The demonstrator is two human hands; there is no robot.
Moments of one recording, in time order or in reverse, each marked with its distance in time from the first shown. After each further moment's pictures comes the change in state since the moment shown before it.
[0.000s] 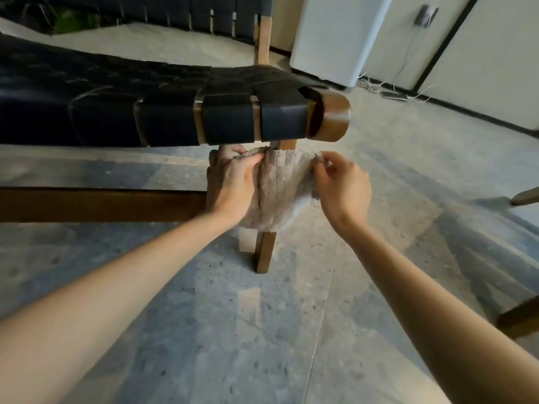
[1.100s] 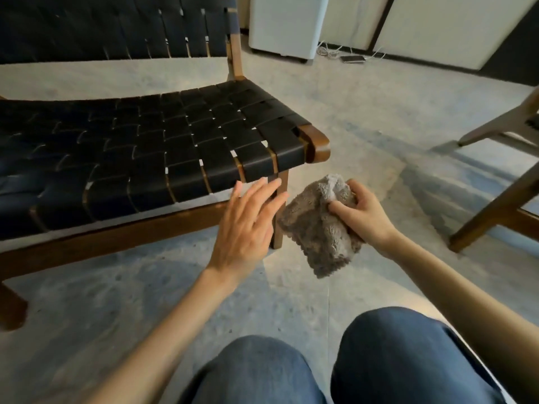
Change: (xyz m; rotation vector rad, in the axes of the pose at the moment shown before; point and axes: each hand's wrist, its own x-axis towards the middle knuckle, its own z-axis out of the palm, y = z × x) left_hand -0.061 0.016 -0.120 0.083 -0.107 0.697; right_hand -0.076 -0.065 -0.109 0.336 -0.368 0.347
